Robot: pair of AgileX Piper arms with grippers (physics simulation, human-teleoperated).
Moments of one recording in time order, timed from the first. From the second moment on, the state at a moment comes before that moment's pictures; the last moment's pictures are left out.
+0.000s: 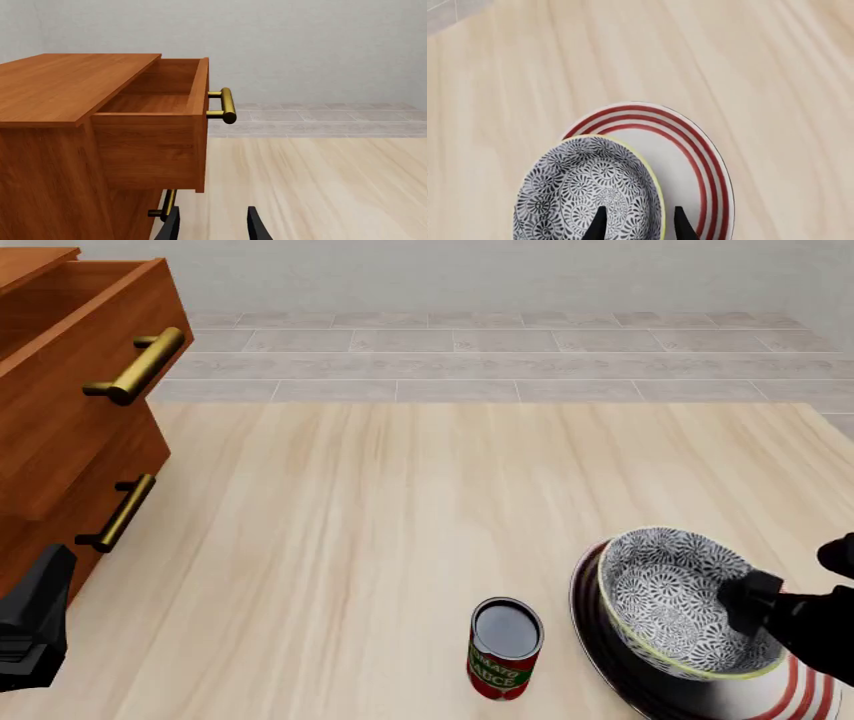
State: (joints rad) left arm 0.00 0.01 0.00 0.00 0.00; right arm -0.12 0.85 -0.20 0.18 0.31
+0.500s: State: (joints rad) left arm 0.00 0.01 0.00 0.00 0.00; right arm -0.16 0.78 -0.33 0.32 0.25
